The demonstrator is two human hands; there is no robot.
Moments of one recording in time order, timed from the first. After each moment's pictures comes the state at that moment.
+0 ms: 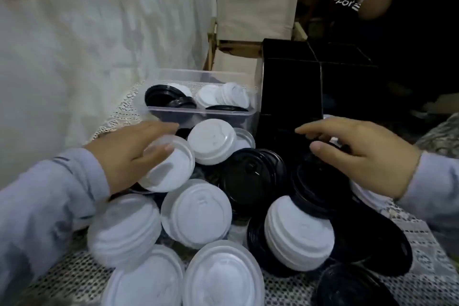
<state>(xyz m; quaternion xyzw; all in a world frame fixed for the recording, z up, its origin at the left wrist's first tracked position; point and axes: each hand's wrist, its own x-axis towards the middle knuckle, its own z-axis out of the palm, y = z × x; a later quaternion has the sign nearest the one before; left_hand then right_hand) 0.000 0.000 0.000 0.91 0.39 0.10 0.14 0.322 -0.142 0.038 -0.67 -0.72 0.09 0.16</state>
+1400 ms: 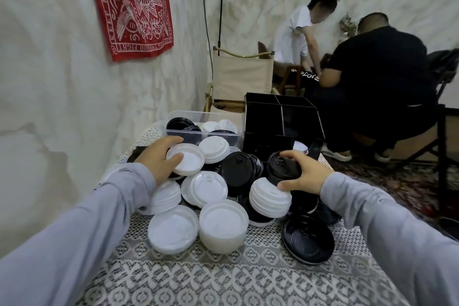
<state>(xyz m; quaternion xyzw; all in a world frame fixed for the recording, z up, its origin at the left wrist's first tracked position) 0.000 -0.066 -0.001 0.81 0.47 0.29 0.19 0.305 -0.195 0.001 -0.74 -0.60 0.20 0.21</state>
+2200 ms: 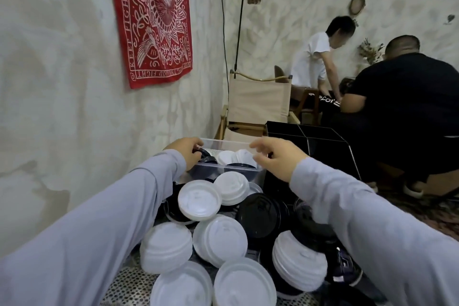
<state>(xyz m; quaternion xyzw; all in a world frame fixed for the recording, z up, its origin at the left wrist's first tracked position) 0.038 0.044 0.036 0.80 0.55 0.19 0.12 0.244 -0.082 0.064 -0.67 -0.69 0.07 0.26</state>
